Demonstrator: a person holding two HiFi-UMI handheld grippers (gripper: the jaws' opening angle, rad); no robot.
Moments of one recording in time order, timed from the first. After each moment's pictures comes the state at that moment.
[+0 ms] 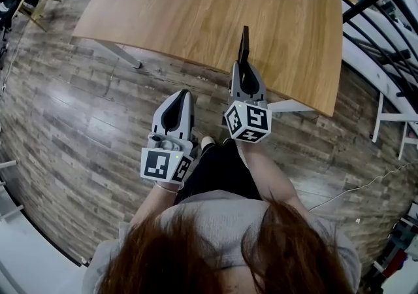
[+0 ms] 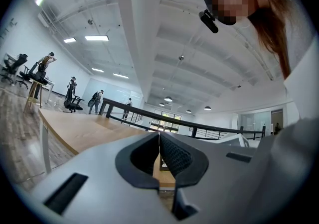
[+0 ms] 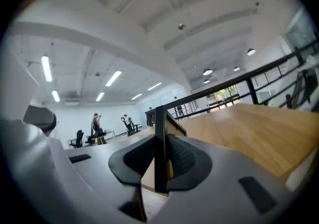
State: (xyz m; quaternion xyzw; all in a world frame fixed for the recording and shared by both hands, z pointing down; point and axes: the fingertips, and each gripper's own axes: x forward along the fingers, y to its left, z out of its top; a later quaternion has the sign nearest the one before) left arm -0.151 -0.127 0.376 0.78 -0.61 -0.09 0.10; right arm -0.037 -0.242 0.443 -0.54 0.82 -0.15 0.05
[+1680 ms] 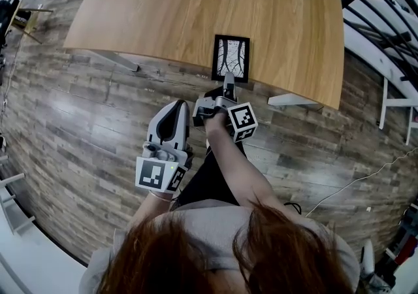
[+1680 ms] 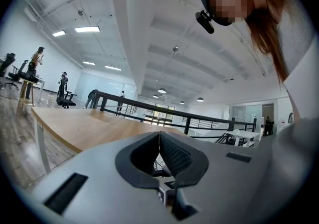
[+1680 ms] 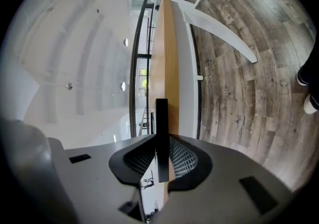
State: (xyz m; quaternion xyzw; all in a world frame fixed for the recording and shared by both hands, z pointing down) left arm -0.150 -0.129 0.404 0.81 -0.57 -0.03 0.11; right arm -0.035 -0.234 0.580 -0.52 0.45 -0.59 0.42
